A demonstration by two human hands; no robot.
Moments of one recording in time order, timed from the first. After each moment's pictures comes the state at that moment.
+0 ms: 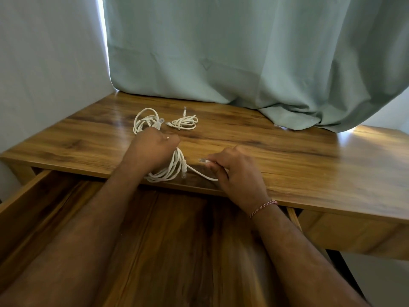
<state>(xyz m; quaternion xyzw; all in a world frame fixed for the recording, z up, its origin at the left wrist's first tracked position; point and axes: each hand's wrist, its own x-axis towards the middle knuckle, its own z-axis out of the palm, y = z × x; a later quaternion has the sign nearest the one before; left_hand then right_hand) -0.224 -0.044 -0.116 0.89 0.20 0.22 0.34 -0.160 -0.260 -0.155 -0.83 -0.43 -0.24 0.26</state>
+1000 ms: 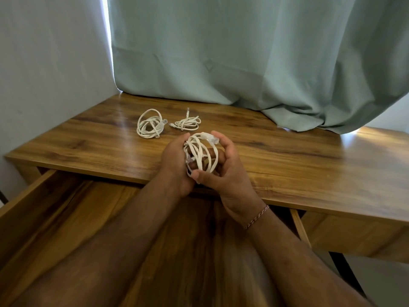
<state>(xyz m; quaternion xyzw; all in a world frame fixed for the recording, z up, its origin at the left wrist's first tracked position) -0.215 -0.107 -0.133 0.41 0.16 0.11 0.89 -0.194 -0.243 -0.150 -0.58 -0.34 0.16 0.72</state>
